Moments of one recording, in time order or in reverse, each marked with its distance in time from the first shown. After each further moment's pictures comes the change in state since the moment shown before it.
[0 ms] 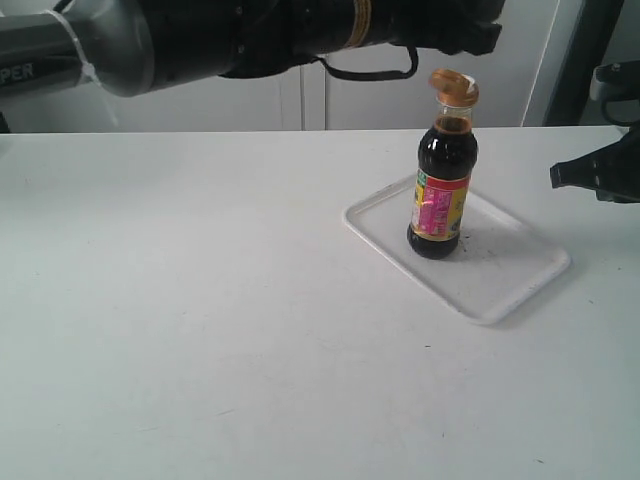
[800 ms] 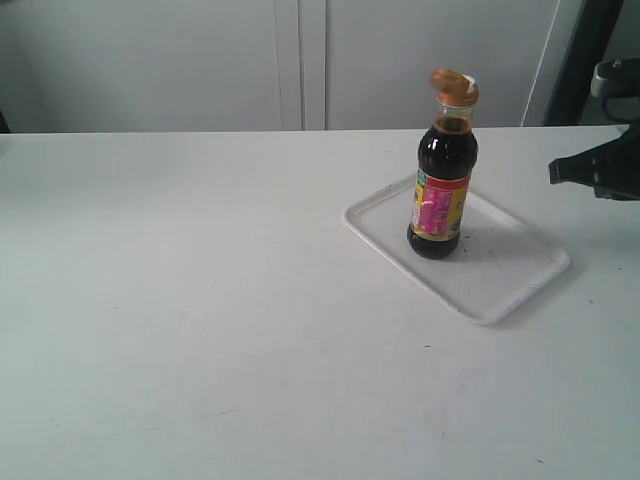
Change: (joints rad) left arm 0.000 -0.197 0.000 0.176 0.138 -0.125; right arm 0.000 0.000 0.000 0.024 -0.014 0.003
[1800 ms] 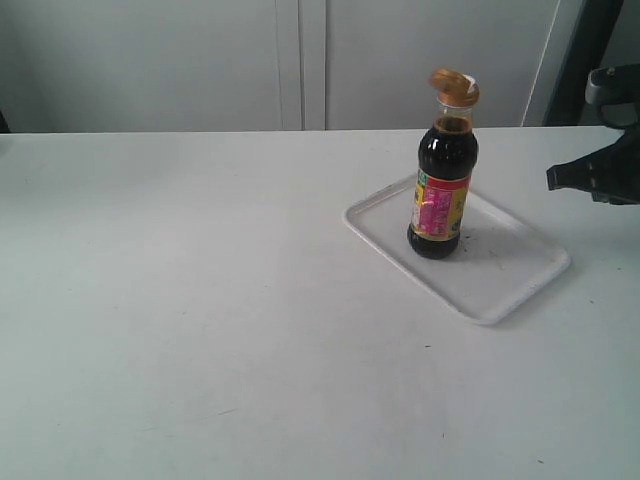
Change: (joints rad) left arm 0.286 -0.215 0.000 -0.957 1.108 1.352; right arm 0.000 0.017 0.000 0.000 -0.009 -0.038
